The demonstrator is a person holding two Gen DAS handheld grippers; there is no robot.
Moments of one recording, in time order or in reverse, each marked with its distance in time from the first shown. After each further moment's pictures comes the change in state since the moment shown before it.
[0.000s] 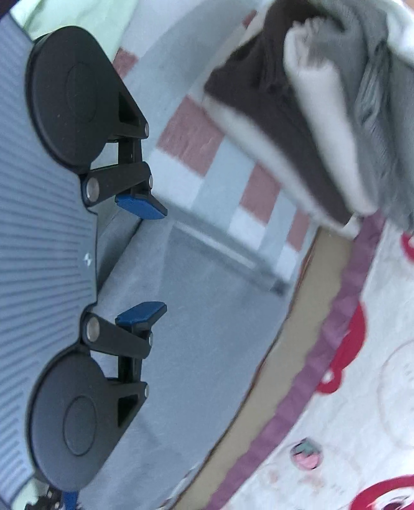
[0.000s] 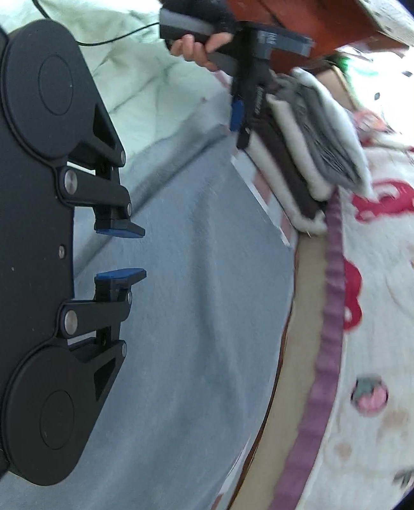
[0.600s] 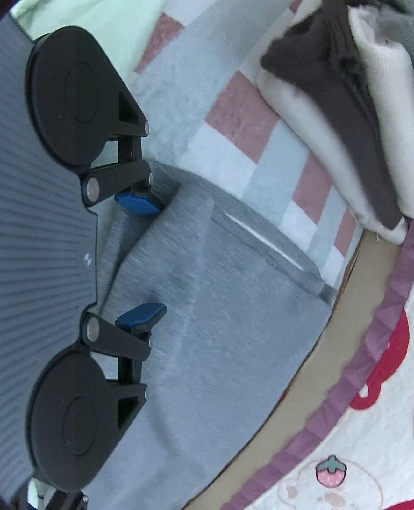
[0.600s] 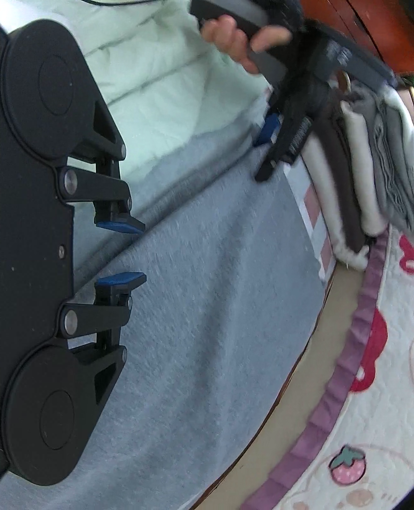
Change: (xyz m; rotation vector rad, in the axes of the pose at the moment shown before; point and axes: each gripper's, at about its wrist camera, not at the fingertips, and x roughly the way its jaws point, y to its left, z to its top) left arm 0.035 -0.005 -0.018 -0.045 0.071 0.004; right arm 0.055 0.044 0.000 -0.205 0.124 -0.090
